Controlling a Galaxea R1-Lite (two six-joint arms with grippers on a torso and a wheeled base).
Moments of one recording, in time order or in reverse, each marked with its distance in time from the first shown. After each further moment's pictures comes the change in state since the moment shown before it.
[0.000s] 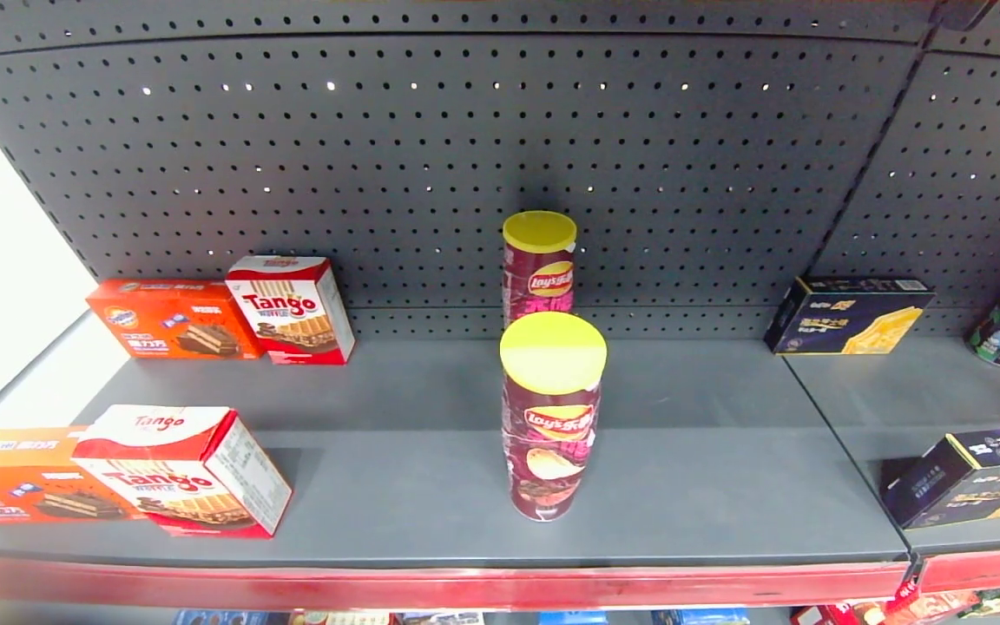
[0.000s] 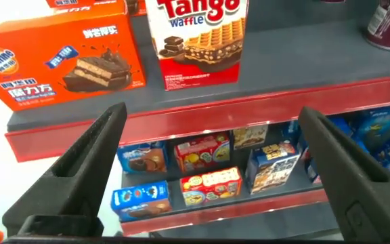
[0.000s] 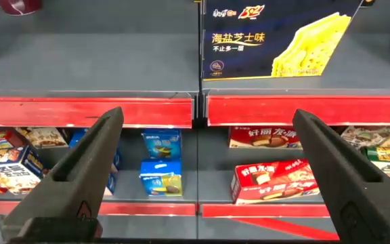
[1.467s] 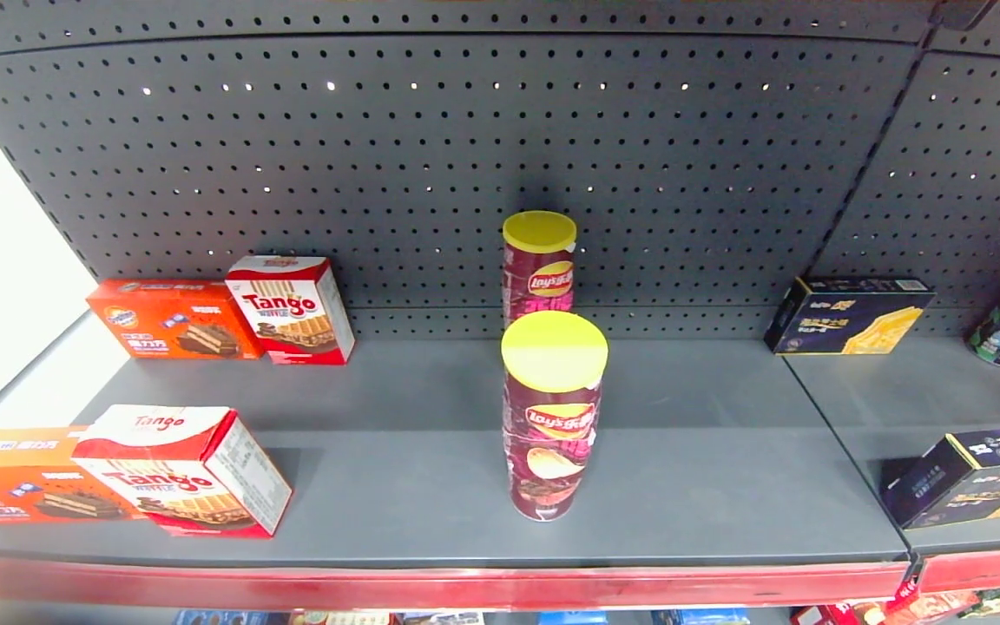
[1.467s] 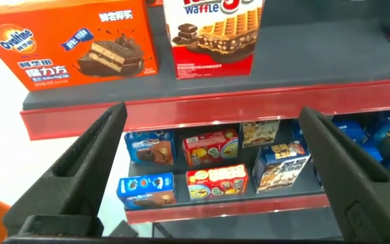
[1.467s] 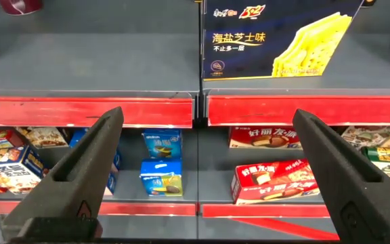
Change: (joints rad) left arm 0.215 -0.071 -0.004 0.072 -0.138 0.016; right arm 0.000 -0.002 0.002 0.000 0.000 0.000
